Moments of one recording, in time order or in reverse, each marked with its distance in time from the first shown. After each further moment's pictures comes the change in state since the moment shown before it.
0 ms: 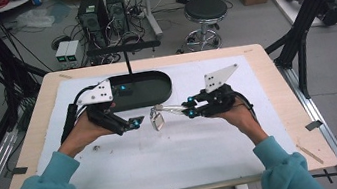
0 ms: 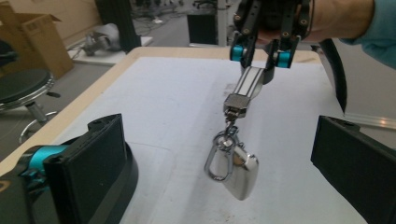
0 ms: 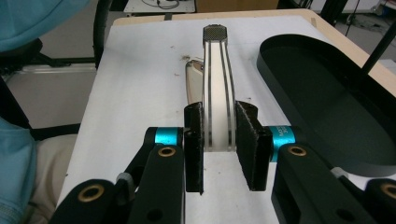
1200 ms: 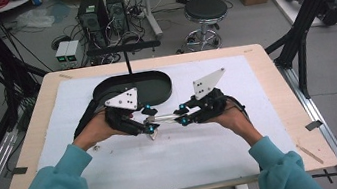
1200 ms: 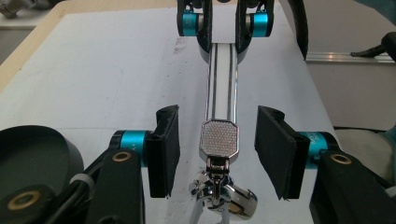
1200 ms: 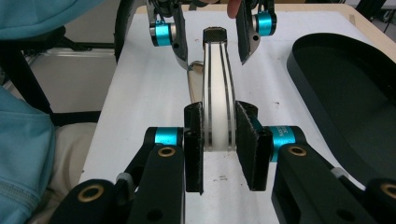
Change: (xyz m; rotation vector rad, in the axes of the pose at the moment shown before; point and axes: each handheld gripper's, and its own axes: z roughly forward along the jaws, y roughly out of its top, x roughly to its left) left arm -0.009 0.004 0.037 0.216 -0.203 0.074; right arm 0.008 0.009 0.022 0.047 0.084 -0.053
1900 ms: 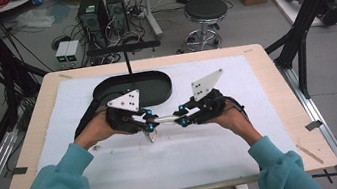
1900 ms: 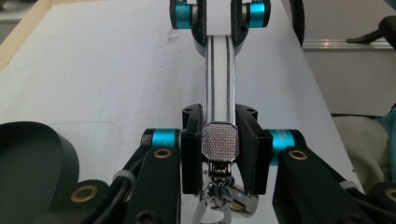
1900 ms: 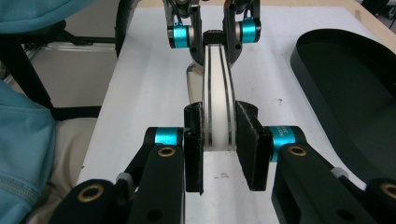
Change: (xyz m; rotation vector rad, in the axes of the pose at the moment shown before) left arm 0.000 -0.001 0.003 0.041 -0.022 0.028; right arm 0.000 0.000 0.003 0.014 0.005 -0.009
